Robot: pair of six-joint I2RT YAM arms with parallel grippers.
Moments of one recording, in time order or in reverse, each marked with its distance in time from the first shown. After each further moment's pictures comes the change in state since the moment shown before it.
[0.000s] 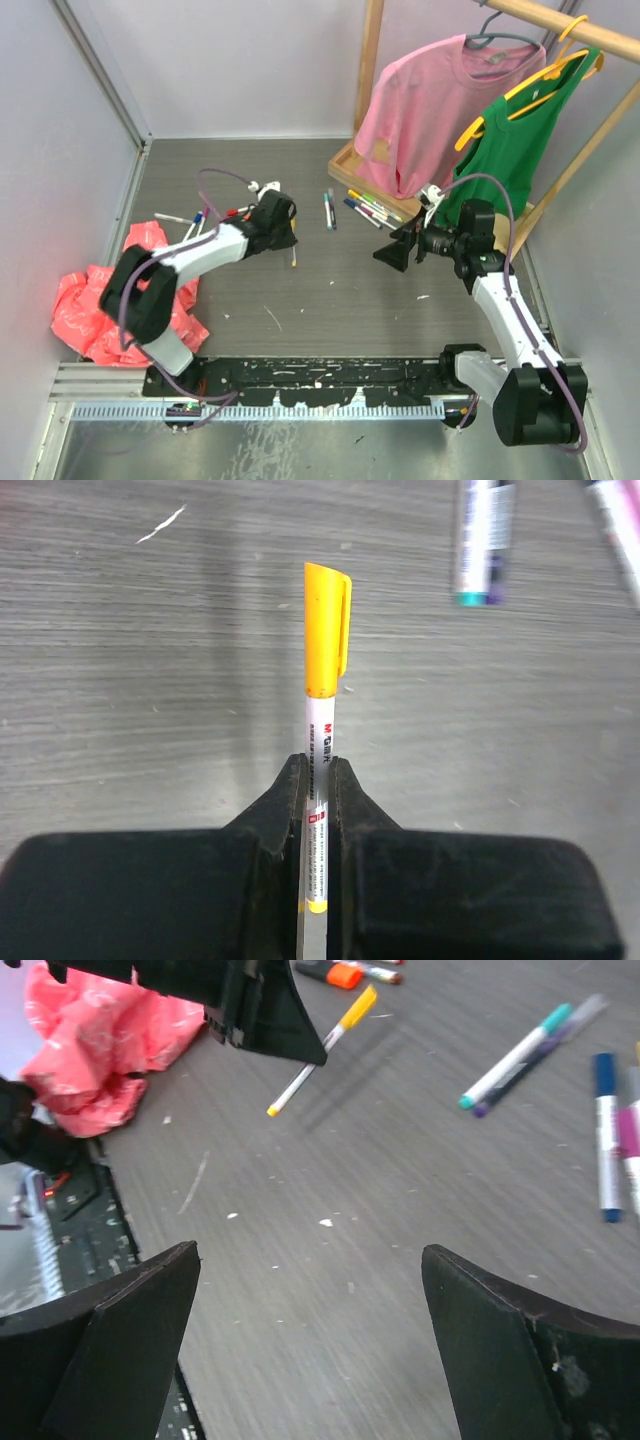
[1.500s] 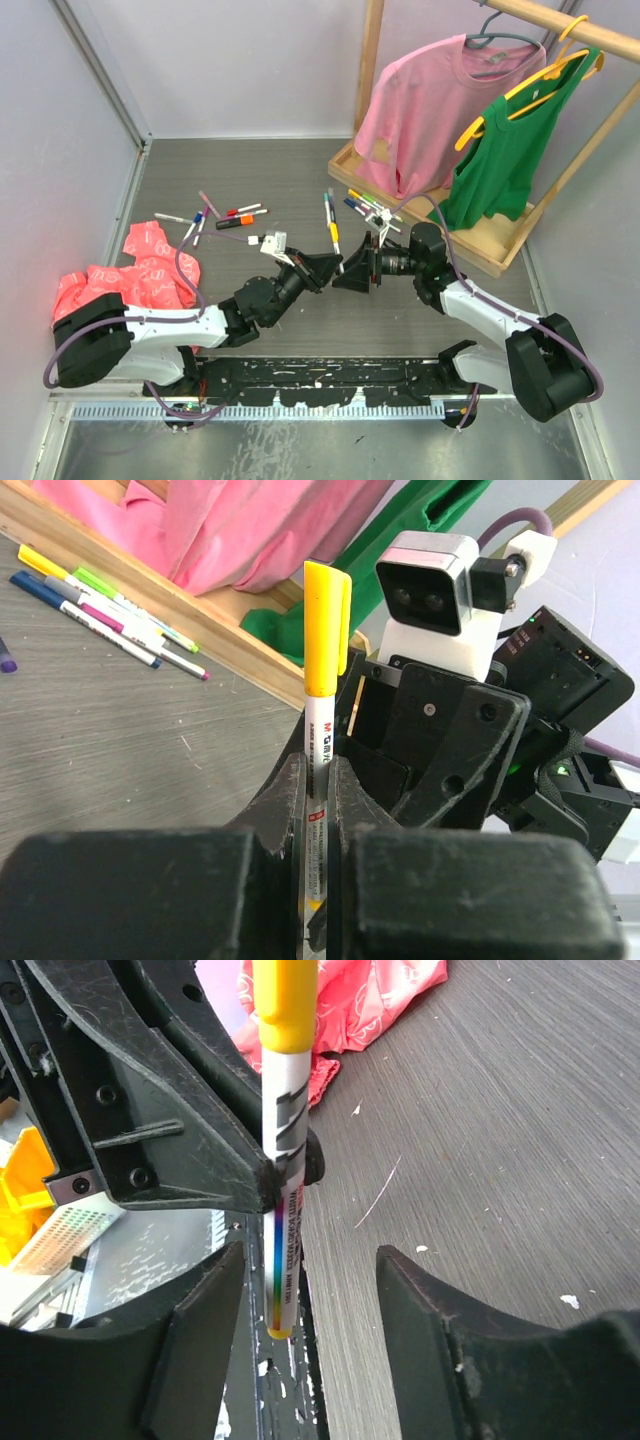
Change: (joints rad) left arm -0.543 -0.461 -0.646 1.230 -0.290 0.004; right arm 0.417 0.158 -0.253 0.726 -0.043 0.564
